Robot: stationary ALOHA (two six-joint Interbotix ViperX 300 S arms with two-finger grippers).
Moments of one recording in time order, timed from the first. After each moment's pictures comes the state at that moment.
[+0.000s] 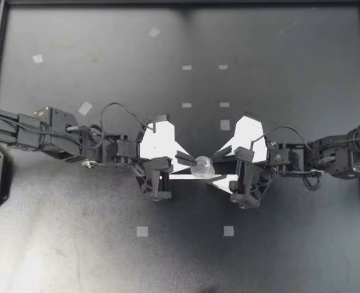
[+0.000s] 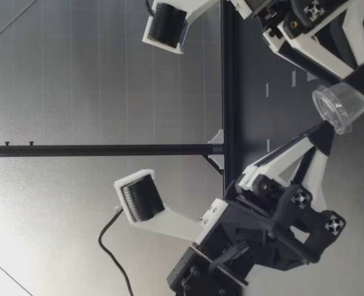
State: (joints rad) left arm 0.04 0.28 0.68 -0.01 -0.34 0.02; right arm -0.06 0.24 0.93 0.06 -0.51 0.20
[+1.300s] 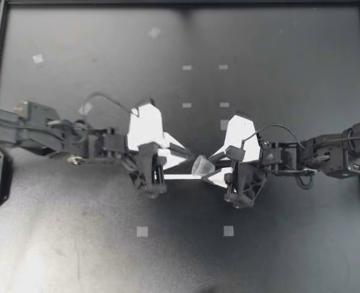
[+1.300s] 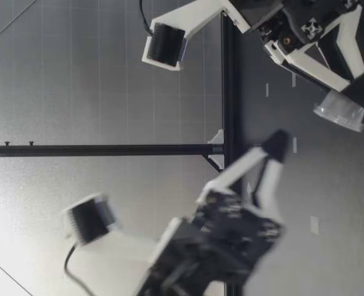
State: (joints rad) left arm 0.04 0.13 0.75 -0.06 -0.35 -0.12; right arm -0.06 0.24 0.89 0.05 -0.43 0.21
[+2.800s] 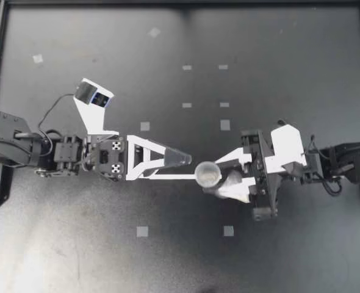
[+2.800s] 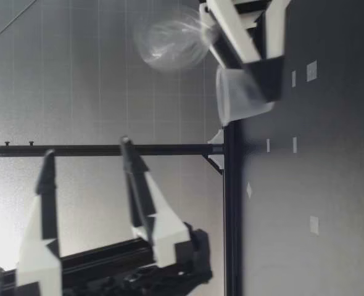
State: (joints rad) left arm -0.04 0.02 0.89 0.03 -1.10 -1.32; right arm -0.02 0.21 1.04 -0.10 -1.09 0.15
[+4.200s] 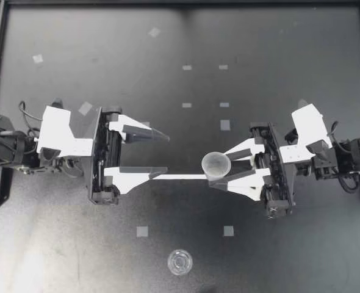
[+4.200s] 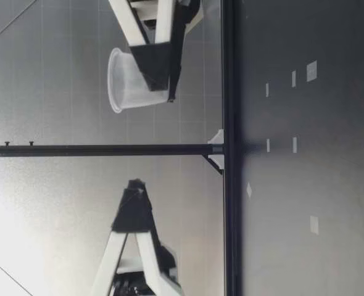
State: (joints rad) left arm -0.01 0.00 1.02 0.03 -1.09 -0.08; right arm -0.01 -0.02 1.06 -0.10 -1.03 0.31
